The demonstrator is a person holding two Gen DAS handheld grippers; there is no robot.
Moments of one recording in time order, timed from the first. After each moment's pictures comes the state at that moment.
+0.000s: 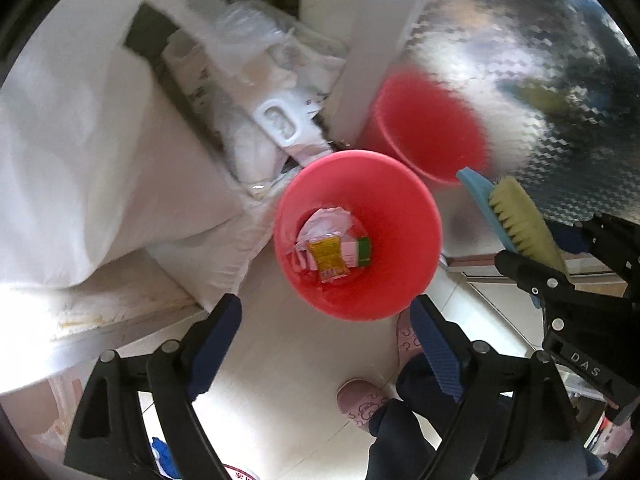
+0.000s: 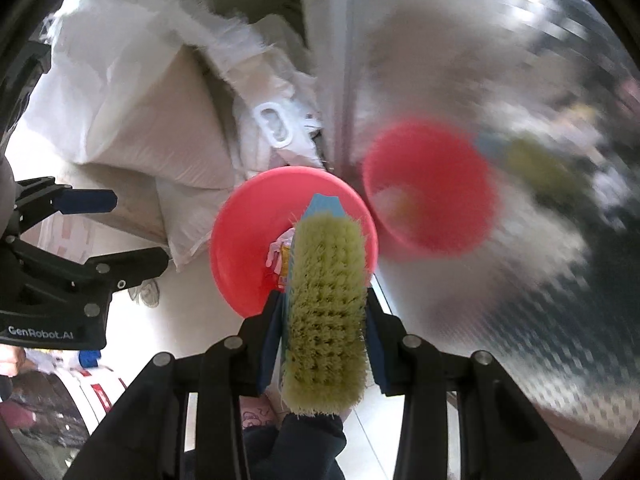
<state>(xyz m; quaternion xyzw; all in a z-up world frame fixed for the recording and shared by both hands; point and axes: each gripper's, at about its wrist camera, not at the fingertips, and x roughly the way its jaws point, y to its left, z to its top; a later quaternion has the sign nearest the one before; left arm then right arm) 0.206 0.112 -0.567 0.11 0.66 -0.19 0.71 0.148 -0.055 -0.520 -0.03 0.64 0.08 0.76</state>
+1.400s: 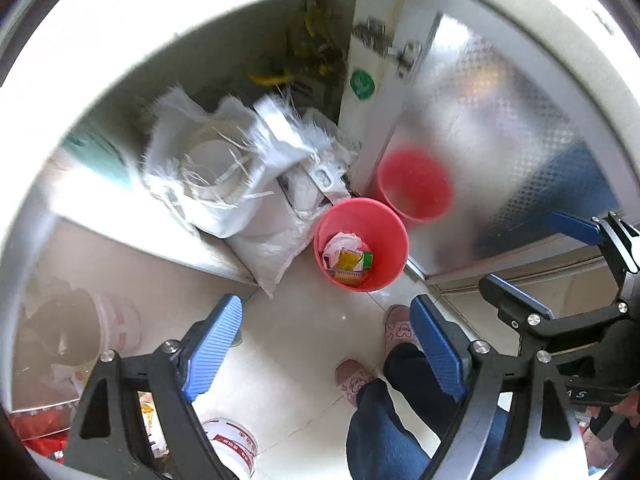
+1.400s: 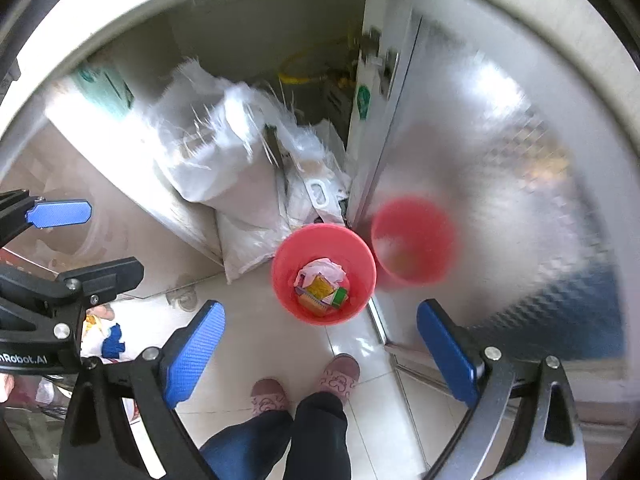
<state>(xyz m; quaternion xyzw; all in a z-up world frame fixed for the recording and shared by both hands) 0.131 0.156 -0.308 0.09 0.61 -0.14 0.78 0.097 -0.019 -0.298 -0.05 0.57 0.08 0.81</state>
